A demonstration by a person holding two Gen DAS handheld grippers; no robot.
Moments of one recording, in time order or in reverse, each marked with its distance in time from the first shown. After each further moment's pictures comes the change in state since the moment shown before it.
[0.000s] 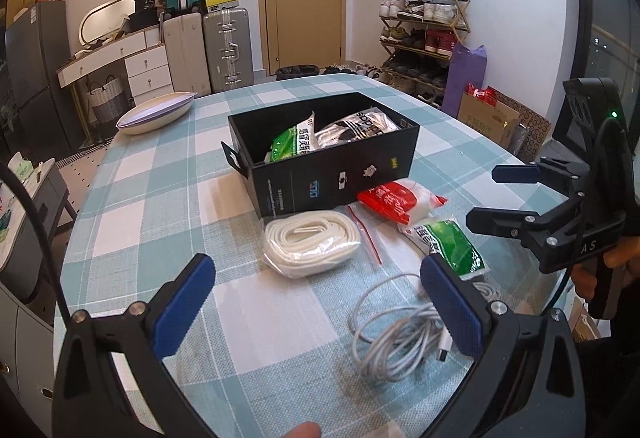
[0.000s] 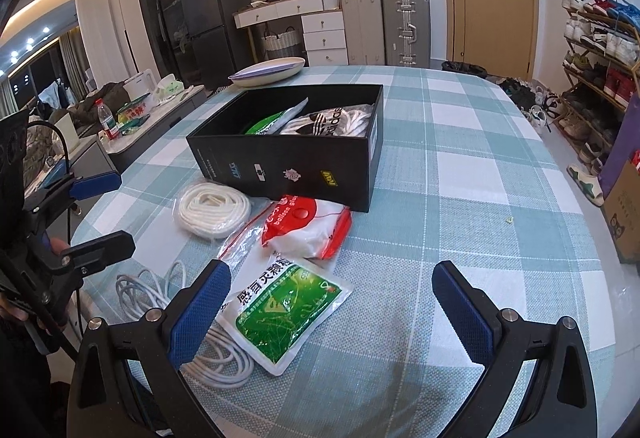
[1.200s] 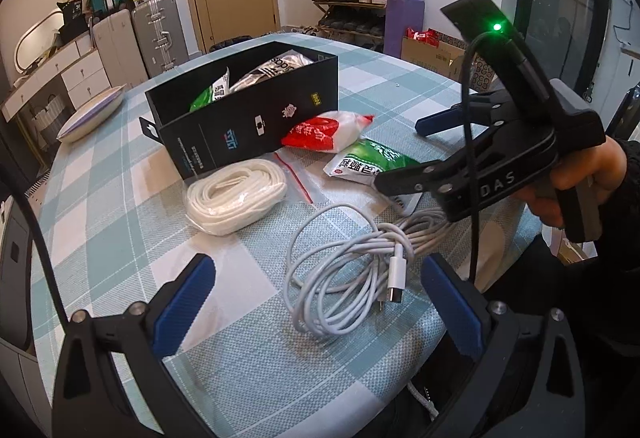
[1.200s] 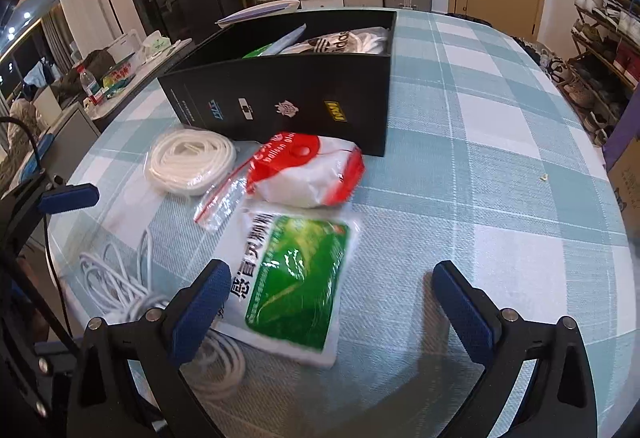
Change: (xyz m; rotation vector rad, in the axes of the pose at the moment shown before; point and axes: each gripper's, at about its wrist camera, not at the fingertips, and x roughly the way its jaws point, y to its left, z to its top) left arm 0.014 -0.033 -0.022 0.187 0.141 -0.154; right arm 0.044 0.001 -0.008 0.003 0.193 -0.029
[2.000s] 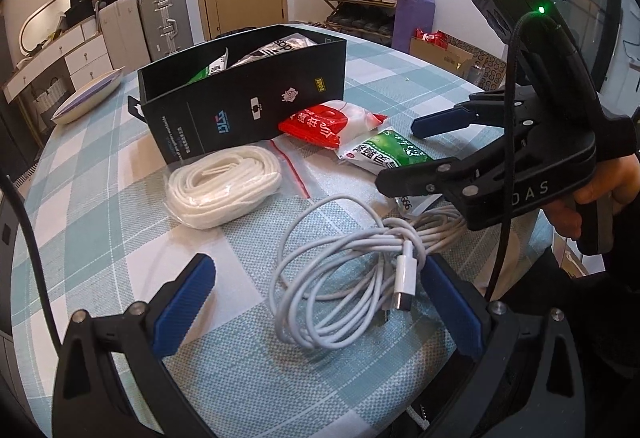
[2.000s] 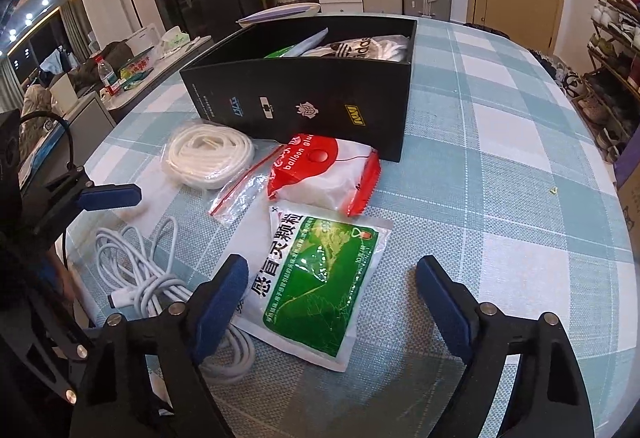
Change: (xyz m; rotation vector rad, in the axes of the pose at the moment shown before) left arm 0.024 0.000 -0.003 -0.049 0.007 -0.007; right arm -0.003 0.011 -0.003 -0.061 -0.026 0.052
